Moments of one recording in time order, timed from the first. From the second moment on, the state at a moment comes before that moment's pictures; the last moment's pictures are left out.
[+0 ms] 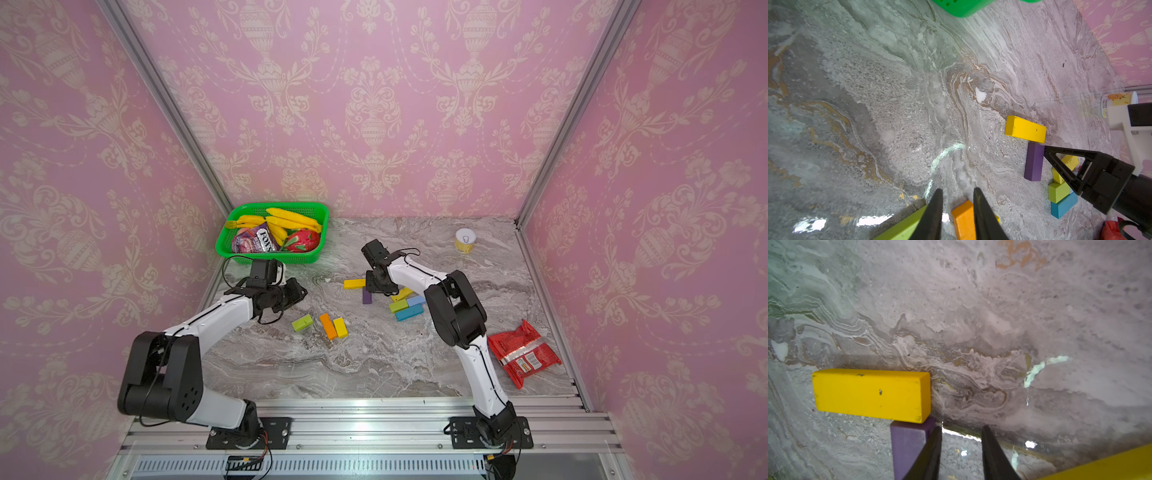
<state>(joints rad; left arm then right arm) -0.09 1.48 0.84 -0.29 0.25 -0.61 0.64 2.24 1.73 -0.66 0.00 0.56</state>
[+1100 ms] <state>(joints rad) -0.09 1.48 0.84 -0.30 0.24 -0.61 0.64 2.17 1.63 -0.64 0.06 0.58</state>
